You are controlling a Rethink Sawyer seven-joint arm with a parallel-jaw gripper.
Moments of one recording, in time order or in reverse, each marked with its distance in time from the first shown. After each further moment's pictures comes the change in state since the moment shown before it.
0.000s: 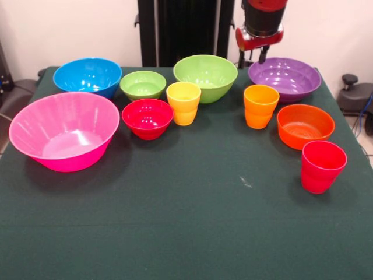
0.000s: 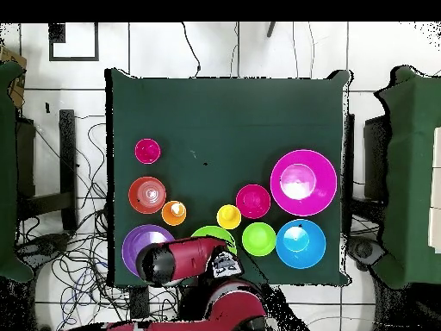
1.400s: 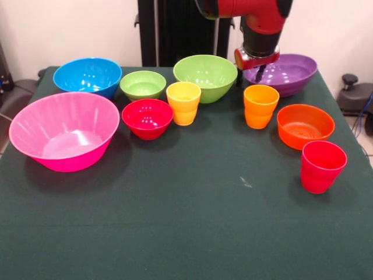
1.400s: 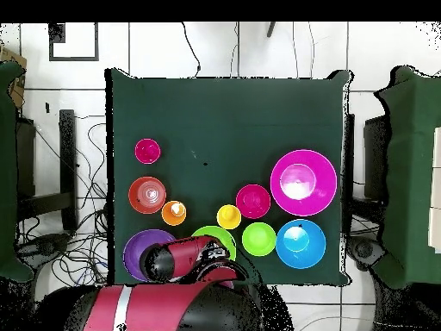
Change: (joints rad) arm 0.061 0.156 -0.054 -0.074 -0.006 -0.121 0.000
